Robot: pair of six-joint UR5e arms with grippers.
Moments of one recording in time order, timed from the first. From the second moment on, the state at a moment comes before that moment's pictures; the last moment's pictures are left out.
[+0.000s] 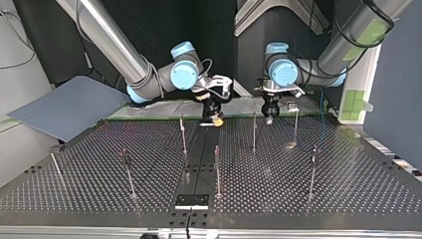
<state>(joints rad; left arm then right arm) -0.10 -2.00 -1.97 -2.46 -1.67 -1.87 2.34 -0.85 1.31 -0.26 1.54 1.71</state>
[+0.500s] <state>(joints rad) -0.06 -2.03 -1.89 -2.47 -1.62 -1.88 2.30 -0.83 1.29 -0.26 1.54 1.72</state>
